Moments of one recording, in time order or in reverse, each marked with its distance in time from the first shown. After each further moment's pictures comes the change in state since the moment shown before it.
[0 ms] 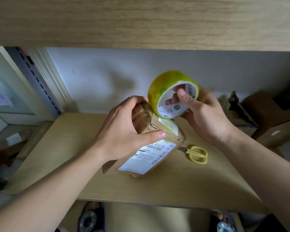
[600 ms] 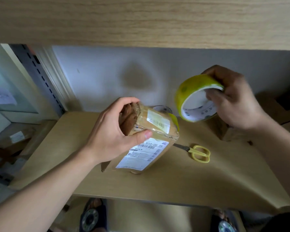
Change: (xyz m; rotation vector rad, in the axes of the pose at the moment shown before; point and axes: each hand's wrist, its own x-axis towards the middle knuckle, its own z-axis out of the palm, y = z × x) left_hand -0.016 -0.027 -0.017 -0.039 0.077 0.069; right_hand 0.001 -0.041 -0.037 -0.802 -0.021 -0.337
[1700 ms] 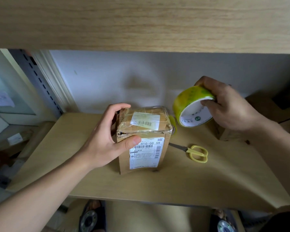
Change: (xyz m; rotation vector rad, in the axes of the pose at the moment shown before) left_hand -0.011 -0.029 0.004 -0.217 -0.070 -0.008; right_hand -0.005 0.016 -0.004 -0.108 -0.172 -0.005
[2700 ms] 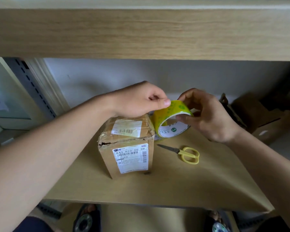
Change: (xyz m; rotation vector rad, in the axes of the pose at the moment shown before) left_hand 0.116 0.081 0.026 0.371 -0.534 -0.062; right_hand -0.014 0.014 0.024 0.352 0.031 0.130
